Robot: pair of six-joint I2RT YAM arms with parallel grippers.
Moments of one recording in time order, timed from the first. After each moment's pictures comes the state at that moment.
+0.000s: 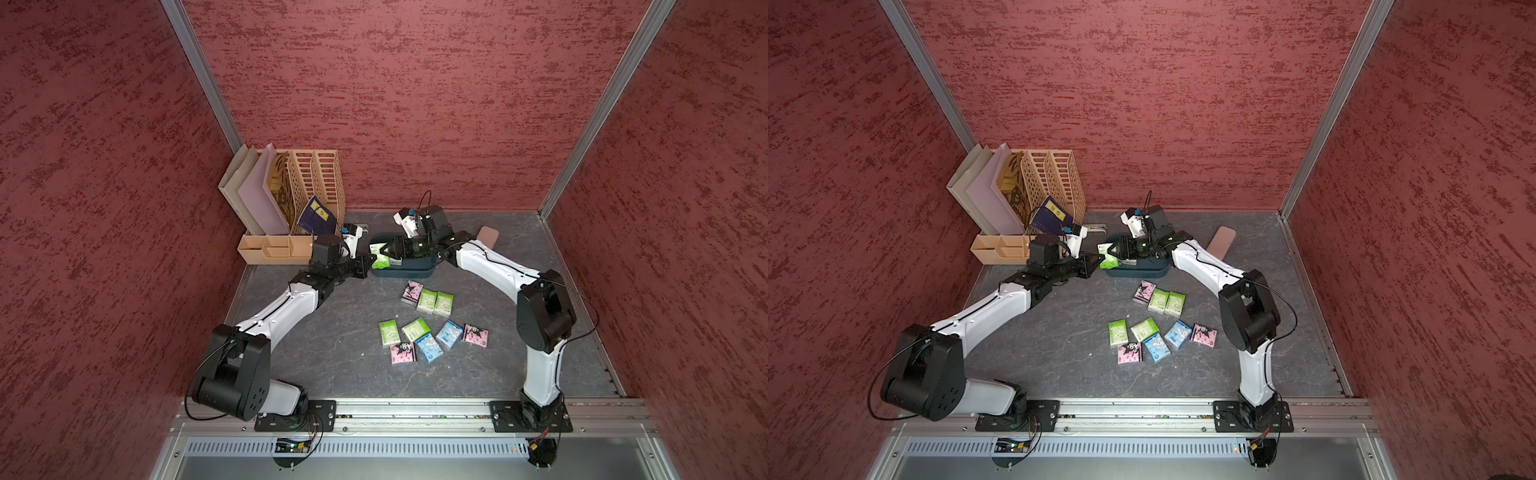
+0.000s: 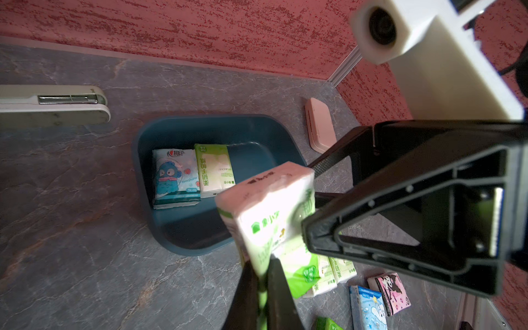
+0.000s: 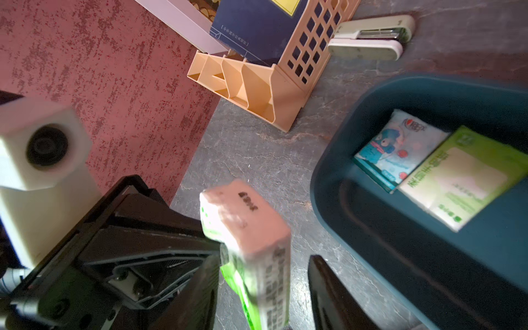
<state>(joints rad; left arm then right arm) -0.28 1.41 0.87 0.05 0.46 -0.32 0.56 1.97 1.63 -0.29 -0.62 0.48</state>
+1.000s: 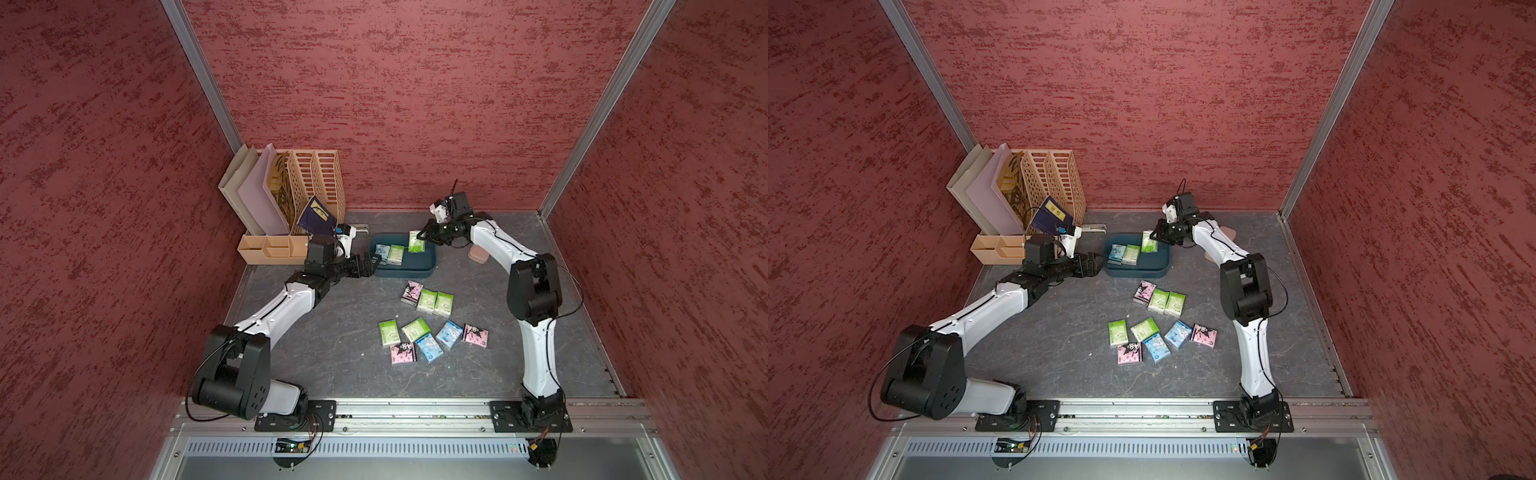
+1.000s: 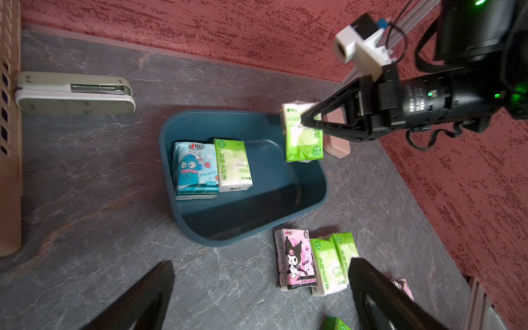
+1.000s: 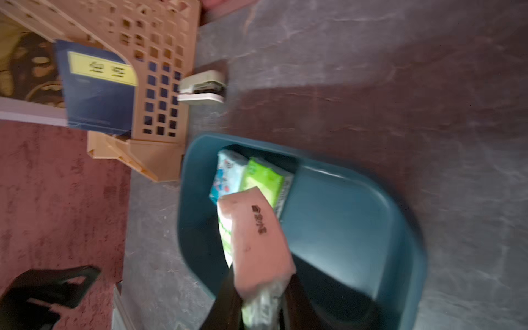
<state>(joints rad) -0.24 1.41 0.86 0.02 0.44 -0.32 0.31 2.25 1.94 -0.63 -0.51 0.46</state>
